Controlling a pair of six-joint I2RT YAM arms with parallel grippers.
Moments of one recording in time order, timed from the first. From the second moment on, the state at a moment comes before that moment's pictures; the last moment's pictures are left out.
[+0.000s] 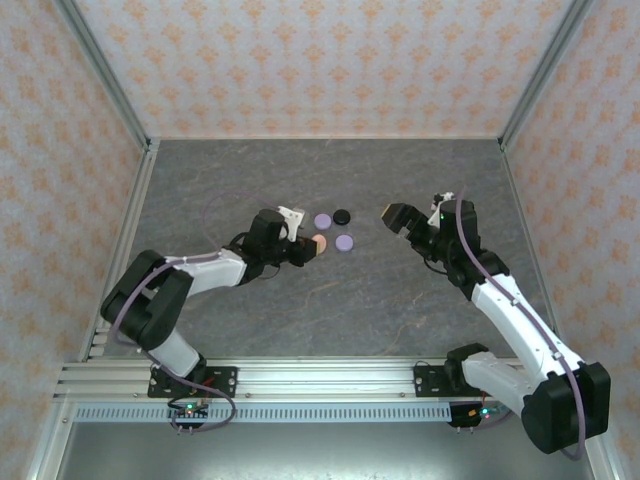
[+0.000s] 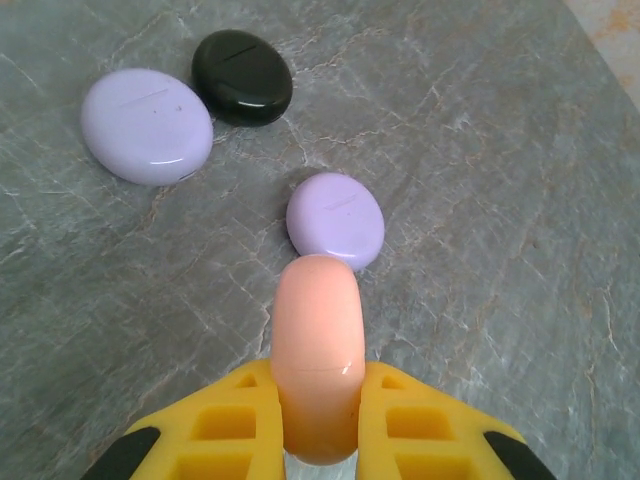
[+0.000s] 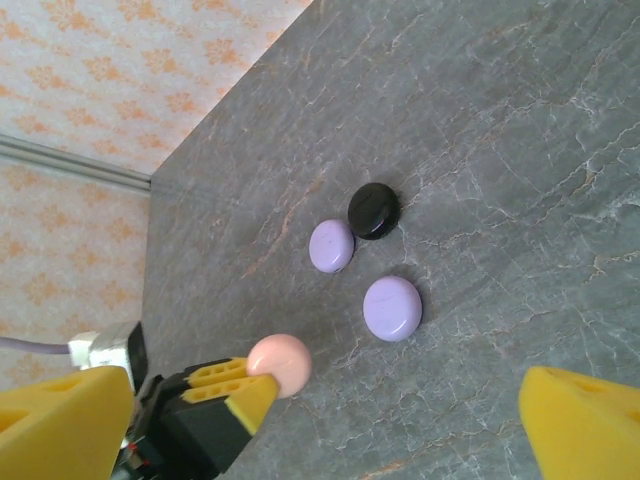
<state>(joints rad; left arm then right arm) -0.49 1.63 0.74 0.23 0.34 -0.39 0.28 0.99 0.74 -0.29 -0.27 0.86</state>
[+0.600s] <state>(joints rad) -0.49 1.83 0.85 0.25 0.34 -0.56 0.28 0.99 0.74 -0.30 -0.27 0.86</state>
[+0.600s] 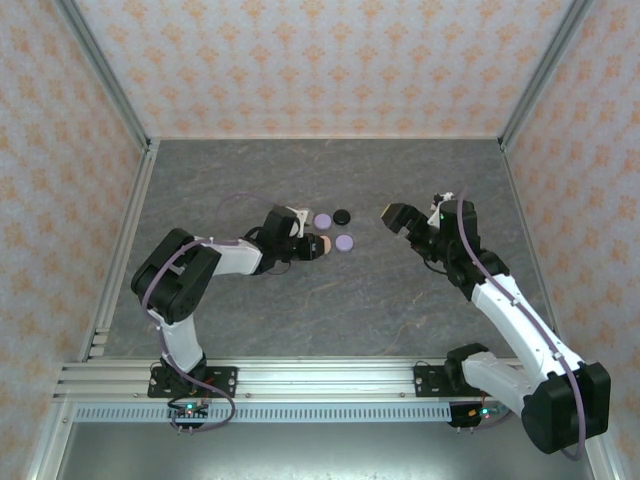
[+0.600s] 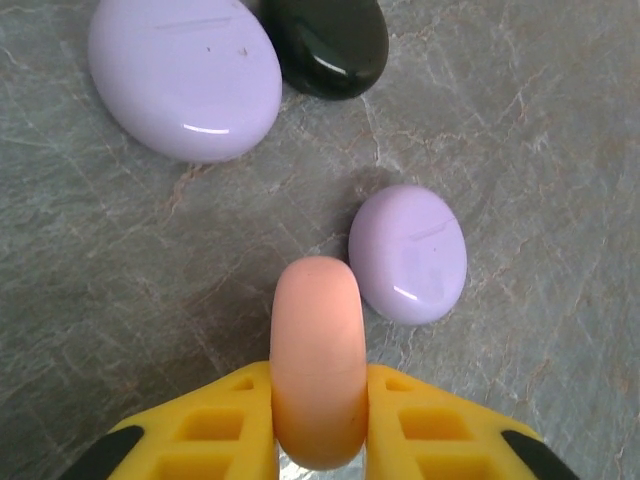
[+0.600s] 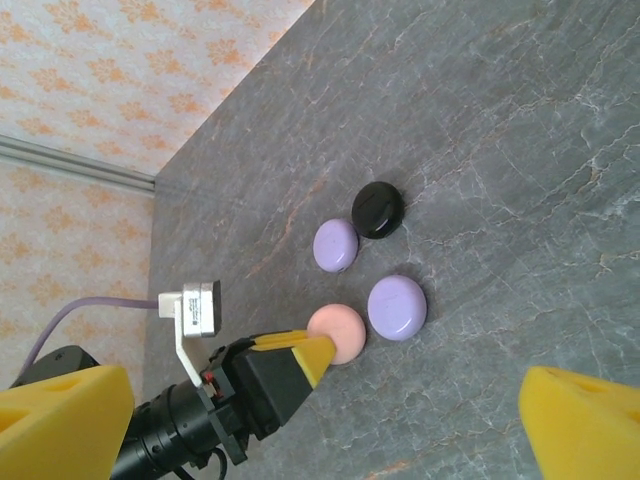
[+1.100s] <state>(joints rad) -0.49 1.73 0.82 0.19 0.20 -0.56 0.28 0.97 0.87 -0.49 -0.14 0.68</state>
